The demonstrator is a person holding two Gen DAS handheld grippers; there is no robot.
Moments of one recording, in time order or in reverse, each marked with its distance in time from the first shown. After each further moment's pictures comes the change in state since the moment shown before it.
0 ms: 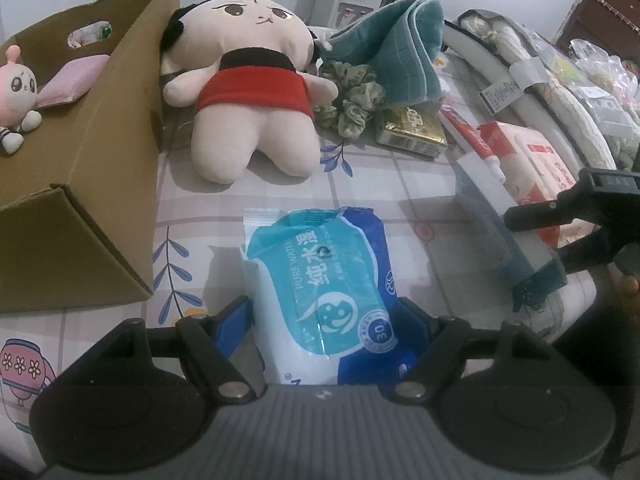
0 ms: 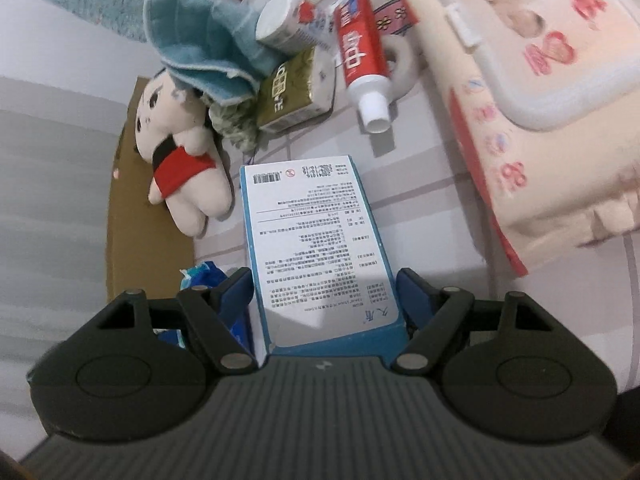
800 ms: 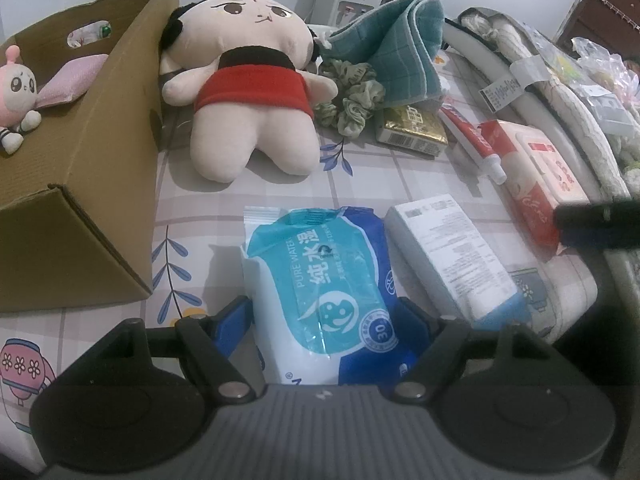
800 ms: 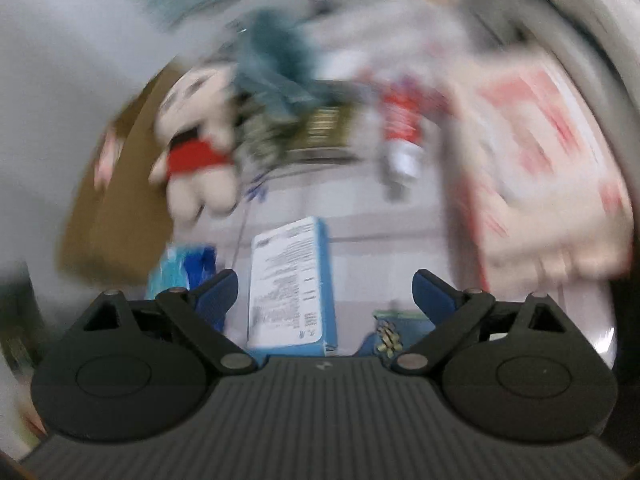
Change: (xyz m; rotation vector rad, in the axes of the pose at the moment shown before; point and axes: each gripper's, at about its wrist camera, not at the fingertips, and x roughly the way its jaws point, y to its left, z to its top) left arm 0.001 0.000 0.000 0.005 0.005 0.002; right arm -0.034 0.063 -0.049 -0.470 -0.173 -0.245
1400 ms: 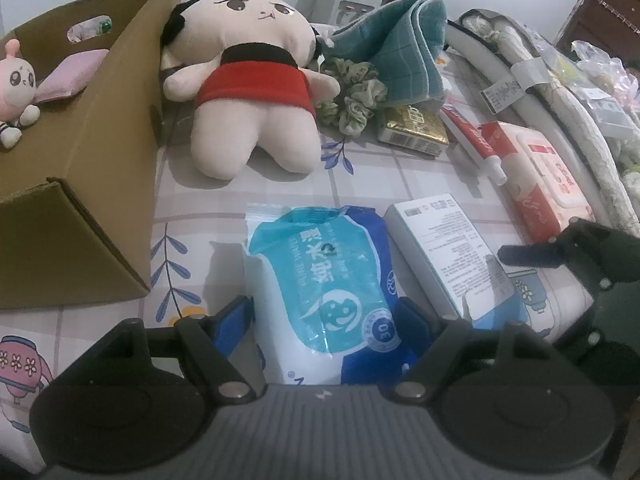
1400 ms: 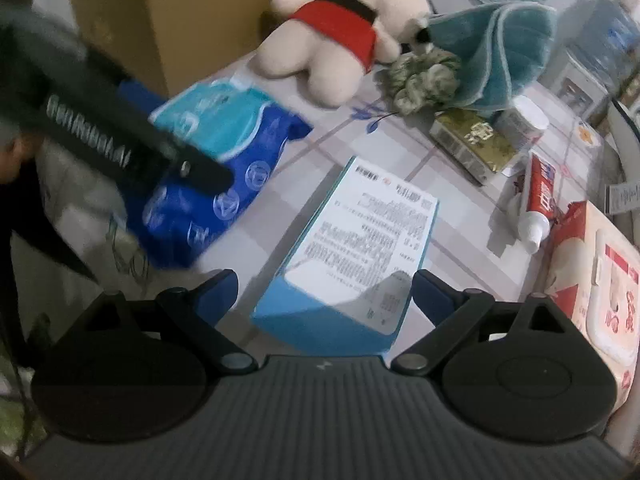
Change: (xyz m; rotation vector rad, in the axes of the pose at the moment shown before) left arm 0.001 0.002 0.000 -0.010 0.003 -0.010; right arm 0.073 0.093 -0.048 -0.663 0.085 -0.163
